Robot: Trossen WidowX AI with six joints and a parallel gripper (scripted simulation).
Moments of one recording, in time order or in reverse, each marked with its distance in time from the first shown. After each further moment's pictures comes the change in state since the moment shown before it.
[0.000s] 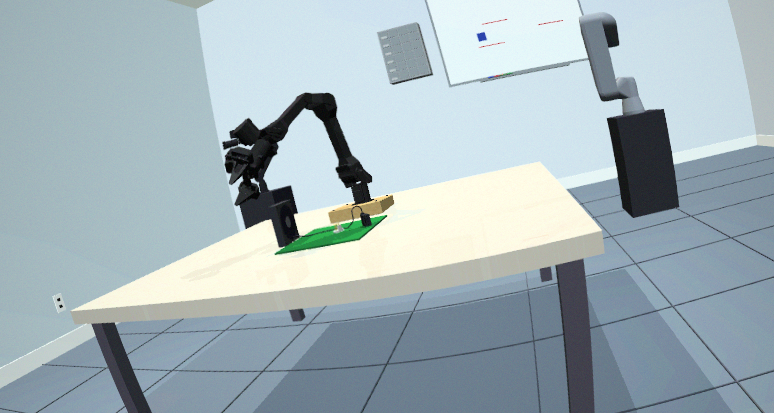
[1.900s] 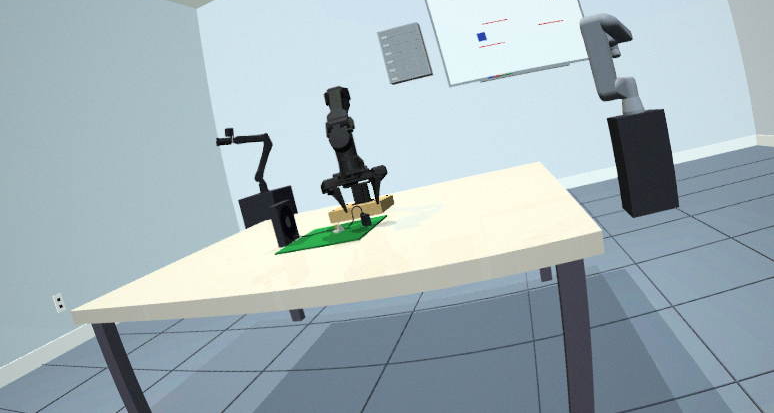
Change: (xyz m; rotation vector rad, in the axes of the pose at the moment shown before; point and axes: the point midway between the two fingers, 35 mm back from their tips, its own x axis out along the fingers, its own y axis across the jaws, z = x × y) arm -0.122 -0.048 -0.323 1.347 0.159 -0.880
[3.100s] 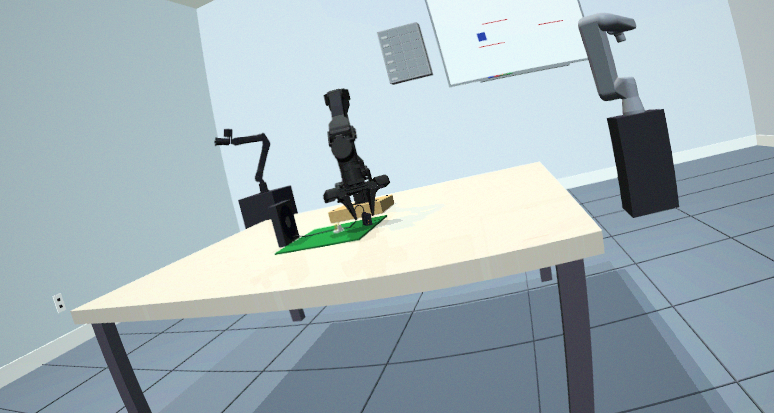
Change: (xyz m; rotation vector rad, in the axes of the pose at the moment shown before) arm 0.026 -0.001 0.009 0.001 -0.009 -0.003
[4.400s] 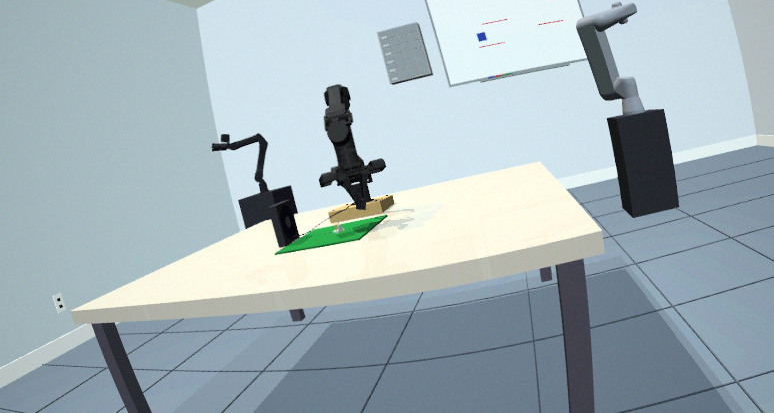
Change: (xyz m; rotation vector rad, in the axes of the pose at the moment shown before) arm -0.045 0.001 -0.015 0.001 -0.011 -0.003
